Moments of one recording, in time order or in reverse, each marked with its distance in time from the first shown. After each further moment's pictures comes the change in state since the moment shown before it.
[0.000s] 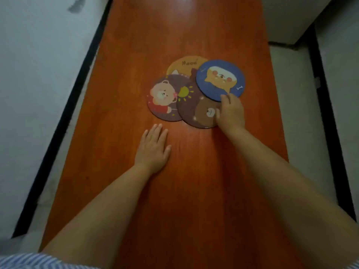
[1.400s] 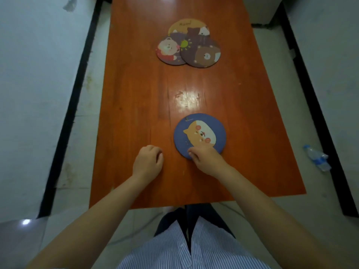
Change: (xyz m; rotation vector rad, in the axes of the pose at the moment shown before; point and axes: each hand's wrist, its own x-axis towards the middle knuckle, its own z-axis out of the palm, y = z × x) left_hand -0.262 -0.046 0.026 -0.263 0.077 0.037; right_hand -0.356 -0.095 0.027 0.276 -0.313 -0.196
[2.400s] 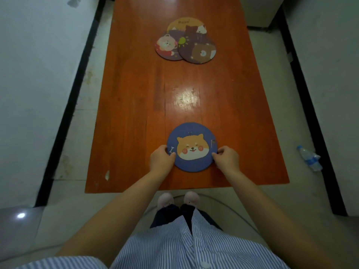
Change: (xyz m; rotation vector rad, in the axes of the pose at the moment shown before) left_hand -0.026 0.061 0.027 -0.342 -0.111 -0.435; right_hand -0.049 0.049 0.005 0.312 0.220 0.688
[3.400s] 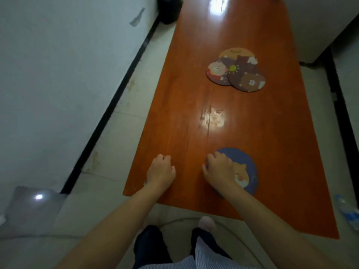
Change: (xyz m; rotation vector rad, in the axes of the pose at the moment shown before) left_hand 0.009 -0.069 -0.080 0.356 0.193 0.103; right_hand -0.032 -0.109 0.061 -0.609 0.057 -0.716
